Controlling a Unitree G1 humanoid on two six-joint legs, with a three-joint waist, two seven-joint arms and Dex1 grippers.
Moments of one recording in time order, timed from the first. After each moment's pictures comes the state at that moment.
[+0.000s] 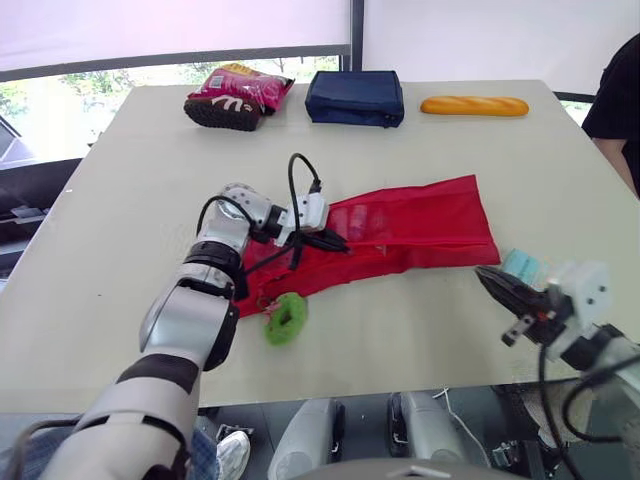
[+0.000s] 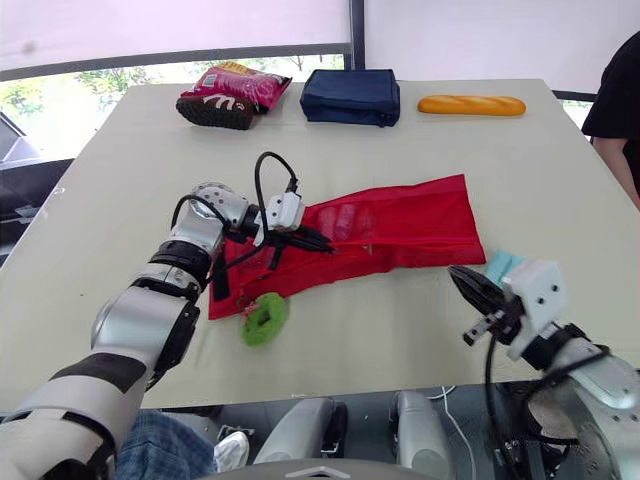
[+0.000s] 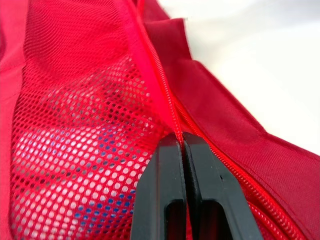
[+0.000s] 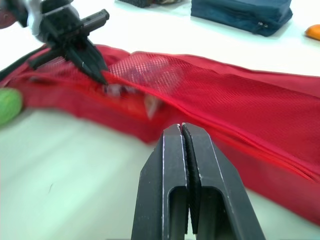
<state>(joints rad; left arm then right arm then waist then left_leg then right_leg) -1.06 0.44 -0.23 1.15 -0.02 -0.49 -1.55 0.28 -0.45 -0.40 -0.84 0.48 0.53 0.68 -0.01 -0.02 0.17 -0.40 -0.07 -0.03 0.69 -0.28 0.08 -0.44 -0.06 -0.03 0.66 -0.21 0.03</state>
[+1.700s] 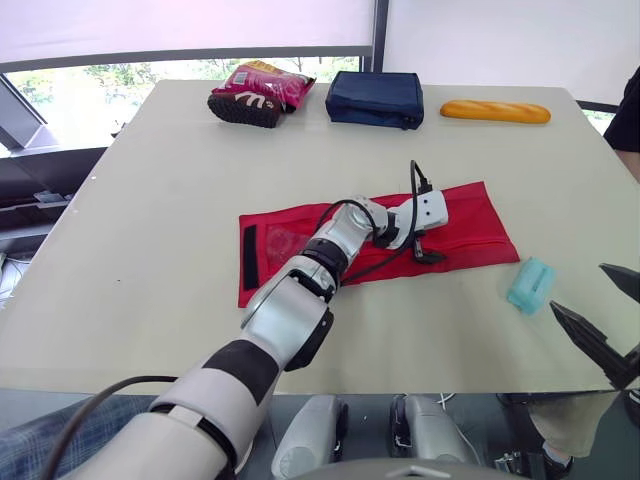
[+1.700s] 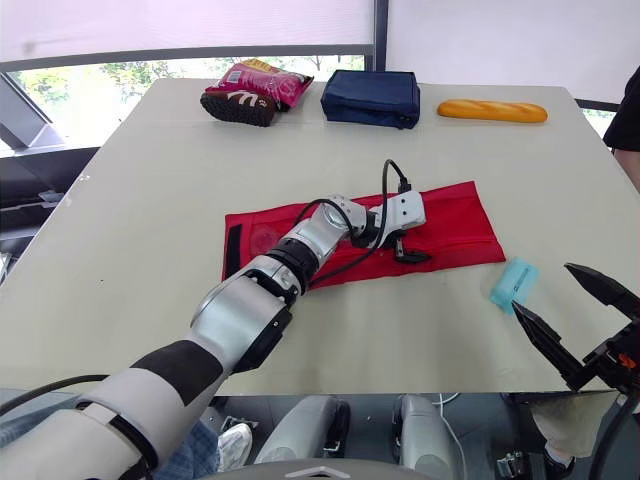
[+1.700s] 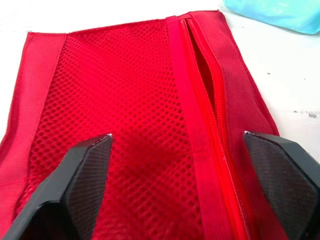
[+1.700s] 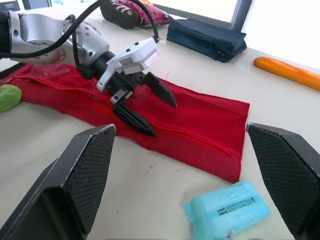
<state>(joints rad) -1.22 -0.05 -0.33 1.26 0.15 -0.15 -0.91 0.62 -0.55 -0.80 -0.81 0.79 0.32 0.76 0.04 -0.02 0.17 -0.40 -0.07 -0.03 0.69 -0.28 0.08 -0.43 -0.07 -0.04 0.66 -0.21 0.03</state>
